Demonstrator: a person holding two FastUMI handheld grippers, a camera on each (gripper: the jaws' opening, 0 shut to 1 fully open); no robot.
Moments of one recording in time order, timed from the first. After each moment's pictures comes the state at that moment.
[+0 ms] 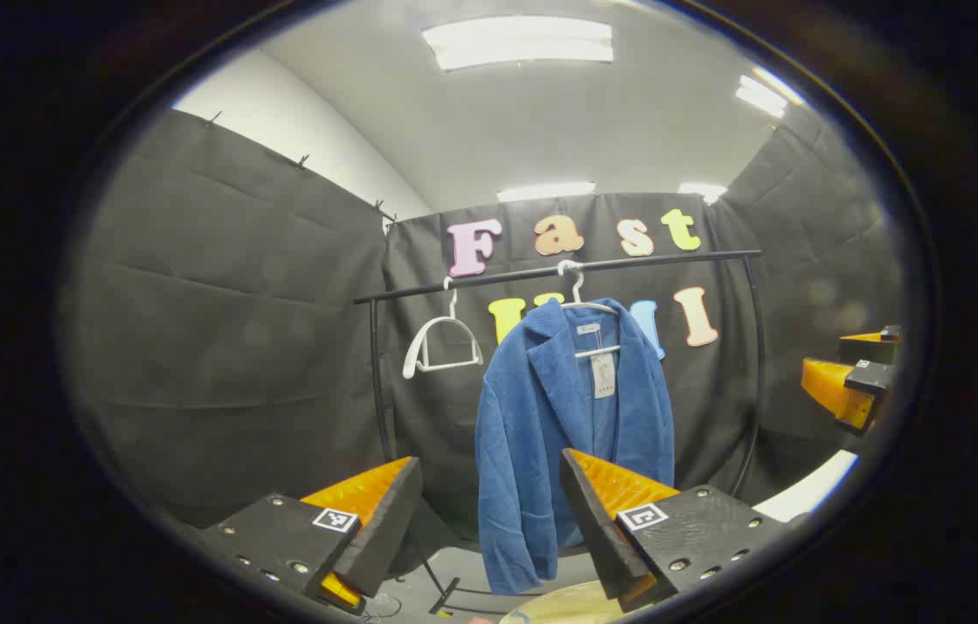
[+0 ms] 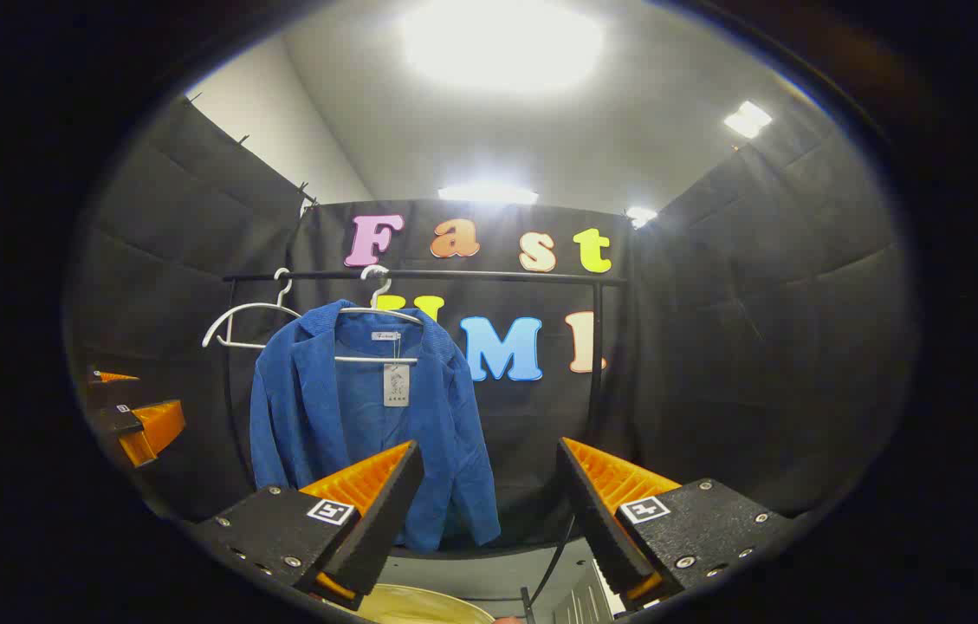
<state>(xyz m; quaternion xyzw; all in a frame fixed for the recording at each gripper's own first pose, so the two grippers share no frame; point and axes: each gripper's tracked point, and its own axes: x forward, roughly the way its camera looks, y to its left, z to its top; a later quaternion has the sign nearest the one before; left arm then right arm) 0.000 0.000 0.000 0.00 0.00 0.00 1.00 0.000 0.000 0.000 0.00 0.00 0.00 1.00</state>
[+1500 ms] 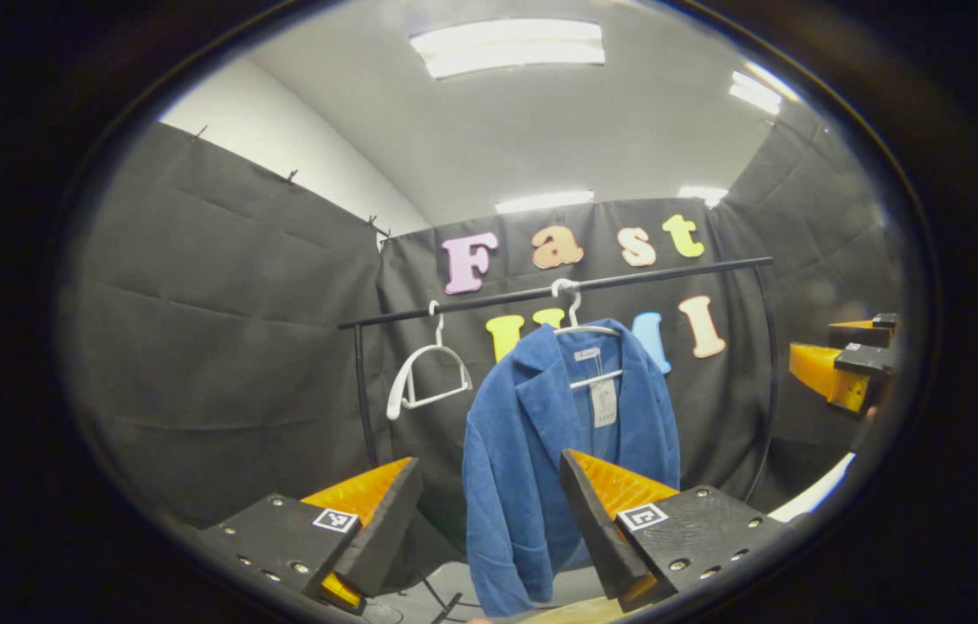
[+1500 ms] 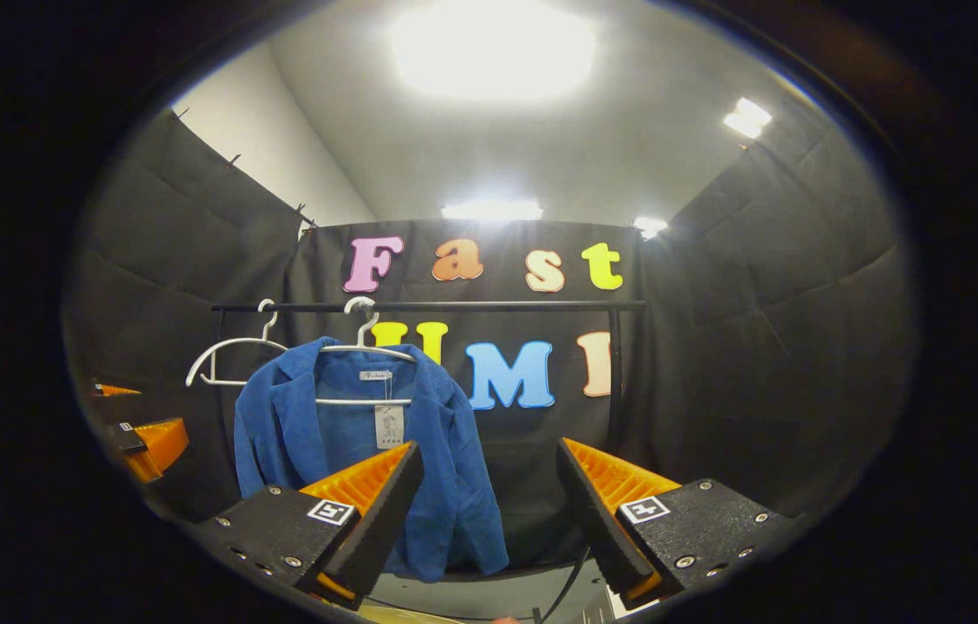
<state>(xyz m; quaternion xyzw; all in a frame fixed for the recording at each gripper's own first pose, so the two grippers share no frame) 0.069 -0.032 0.044 0.01 -0.03 0.01 1.00 0.088 -0.004 0.048 0.02 -0.04 0.03 1.00</state>
